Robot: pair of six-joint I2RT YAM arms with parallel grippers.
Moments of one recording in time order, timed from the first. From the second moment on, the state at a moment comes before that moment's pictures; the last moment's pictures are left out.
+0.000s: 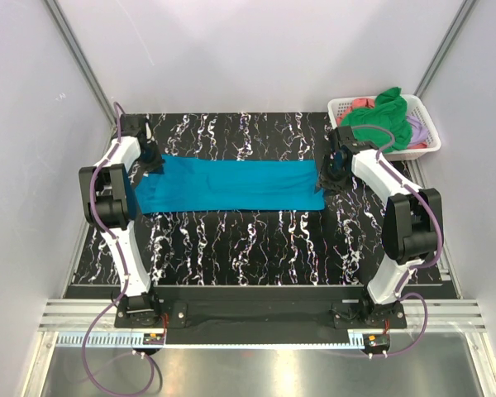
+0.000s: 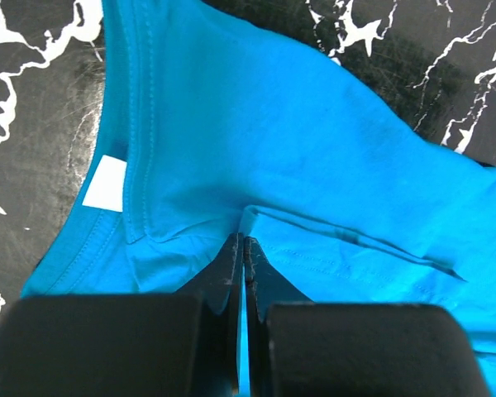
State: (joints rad) left arm 0.12 2.13 1.67 -0.65 0.10 -0.29; right arm 0.21 1.77 1.37 -0.79 -0.07 0.54
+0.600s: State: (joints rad) left arm 0.12 2.08 1.68 -0.56 0.13 -0.32; right arm 0.21 1.82 1.42 -0.79 -0.10 0.54
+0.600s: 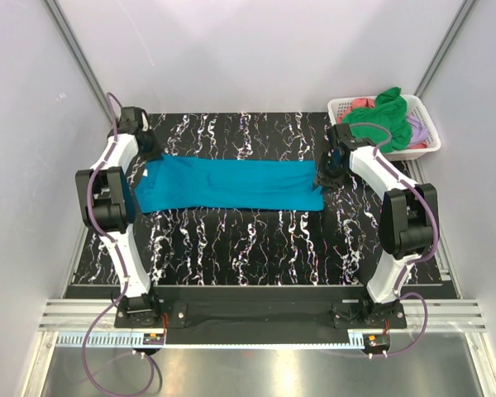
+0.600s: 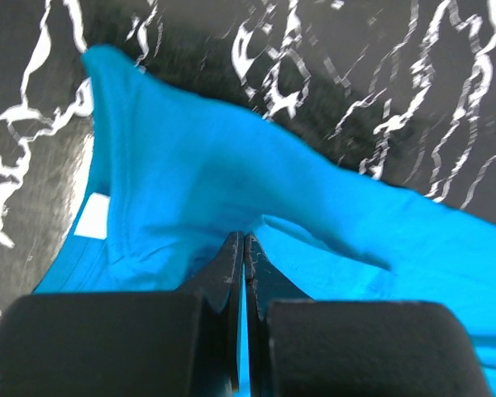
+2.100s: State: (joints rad) left arm 0.12 1.77 1.19 -0.75 -0.10 -0.61; right arm 0.21 2.20 1.75 -0.84 -0.04 0.48
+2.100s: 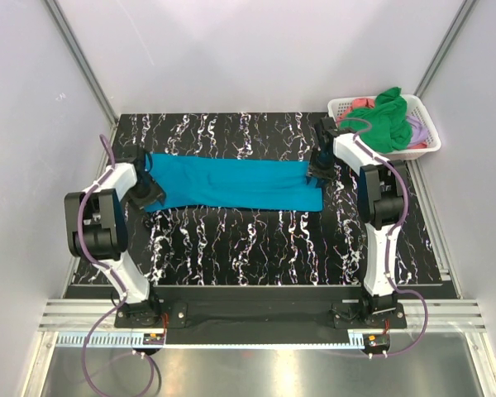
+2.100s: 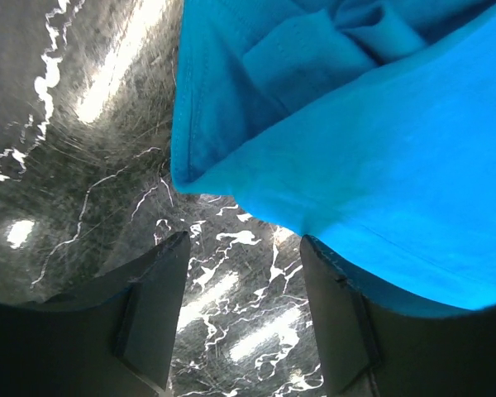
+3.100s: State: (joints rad) left arm 0.30 2.08 1.52 -0.61 -0.12 -0.52; right arm 0.21 2.26 1.99 -0.83 -0.26 0.31
